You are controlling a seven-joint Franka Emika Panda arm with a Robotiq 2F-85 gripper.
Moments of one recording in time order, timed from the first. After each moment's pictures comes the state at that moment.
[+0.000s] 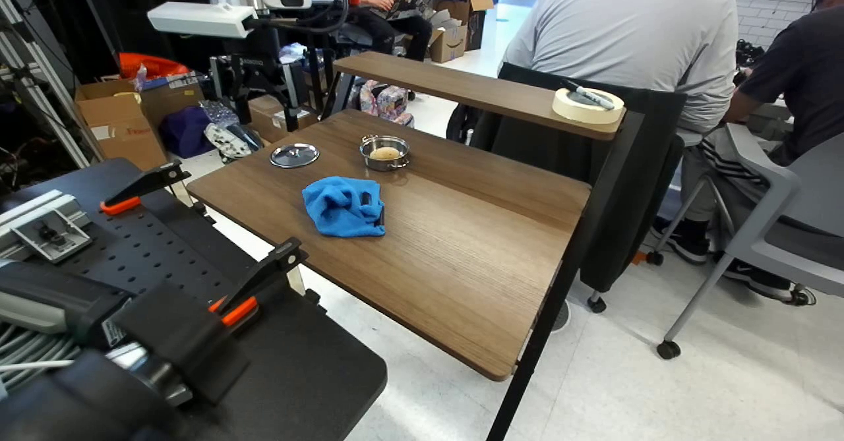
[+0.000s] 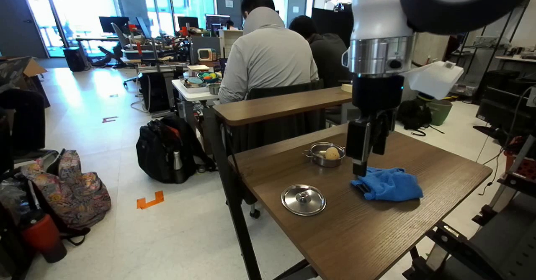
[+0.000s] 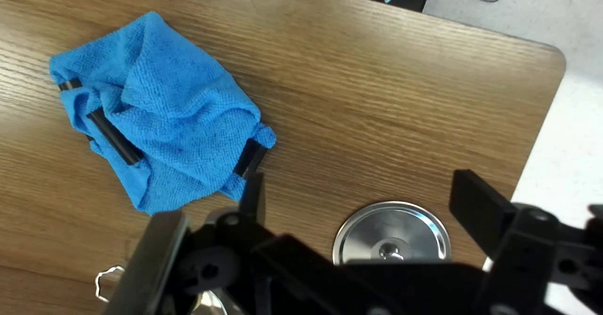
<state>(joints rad) 0.12 0.44 0.13 -2.23 -0.23 2.55 0.09</state>
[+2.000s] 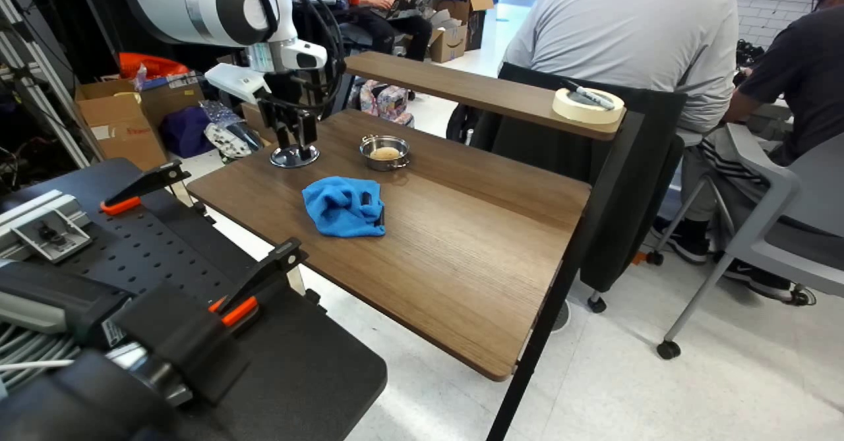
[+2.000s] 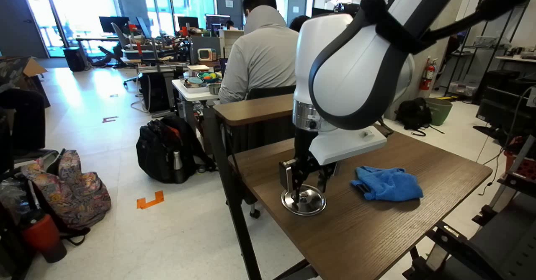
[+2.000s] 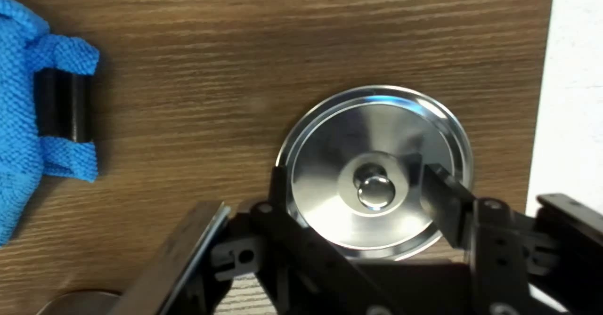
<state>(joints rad) 0.30 0.83 0.02 -1.89 -0.10 2.71 0.40</state>
